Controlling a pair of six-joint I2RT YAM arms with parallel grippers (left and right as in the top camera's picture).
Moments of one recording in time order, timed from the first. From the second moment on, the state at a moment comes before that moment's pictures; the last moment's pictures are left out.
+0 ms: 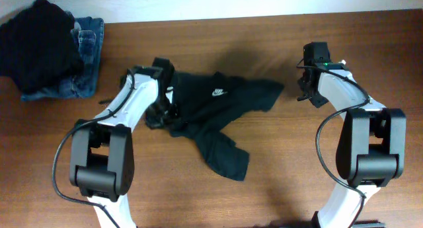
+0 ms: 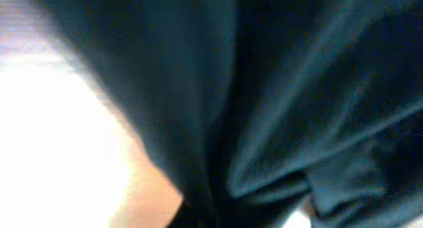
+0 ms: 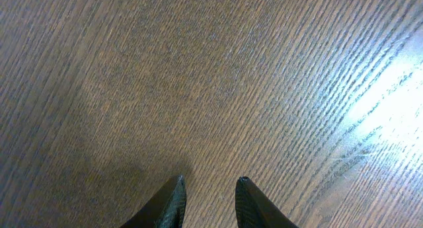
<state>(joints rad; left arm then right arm) -0.26 2.04 1.53 -1.19 0.11 -0.32 -0.05 2.00 1.37 -0.65 0.34 1.02</state>
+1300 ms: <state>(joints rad) -0.26 2.04 1.68 -1.37 -0.30 -0.30 0.27 2.00 1.37 -0.30 -0.24 0.48</state>
